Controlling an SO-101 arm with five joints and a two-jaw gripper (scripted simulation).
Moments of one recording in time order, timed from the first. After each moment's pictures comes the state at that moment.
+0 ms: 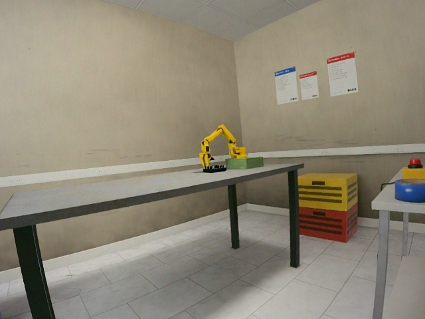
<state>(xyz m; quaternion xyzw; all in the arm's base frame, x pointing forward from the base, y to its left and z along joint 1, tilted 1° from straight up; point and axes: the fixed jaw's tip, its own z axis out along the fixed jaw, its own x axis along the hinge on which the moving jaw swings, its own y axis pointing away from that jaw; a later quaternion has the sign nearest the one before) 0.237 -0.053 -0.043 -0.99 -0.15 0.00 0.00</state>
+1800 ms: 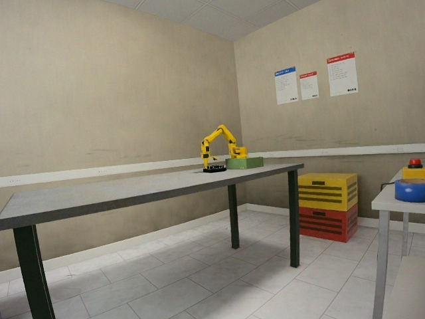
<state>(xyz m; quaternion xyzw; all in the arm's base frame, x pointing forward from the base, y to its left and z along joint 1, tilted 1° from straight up) 0.231 -0.052 -0.043 -0.97 0.26 0.00 0.00</state>
